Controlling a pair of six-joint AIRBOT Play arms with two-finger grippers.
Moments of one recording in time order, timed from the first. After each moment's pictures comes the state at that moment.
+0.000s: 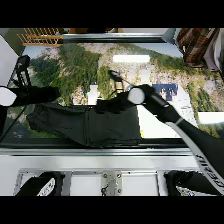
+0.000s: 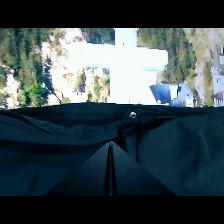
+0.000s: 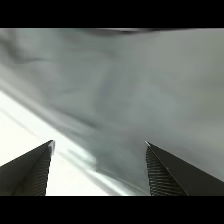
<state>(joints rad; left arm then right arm) 0.01 -0.98 1.06 1.26 -1.02 -1.53 0.62 -1.39 1.34 -1.08 0.98 1.85</state>
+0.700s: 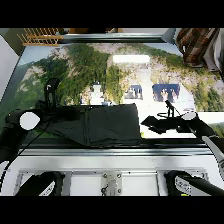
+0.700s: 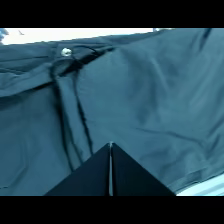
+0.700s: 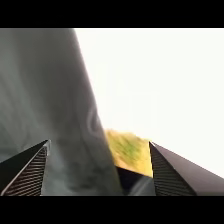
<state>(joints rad) -0.26 -0.83 0.82 1.25 -0.95 -1.58 -0.10 -1.27 0.58 -0.63 0.94 1.18</state>
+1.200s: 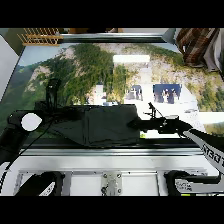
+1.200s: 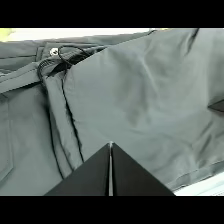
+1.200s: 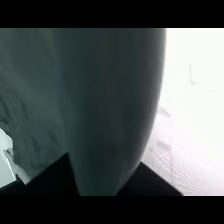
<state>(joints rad) -0.29 -0.83 0.81 1.26 -0.94 -1.62 0.10 -1.49 0.59 -0.15 0.91 0.85</state>
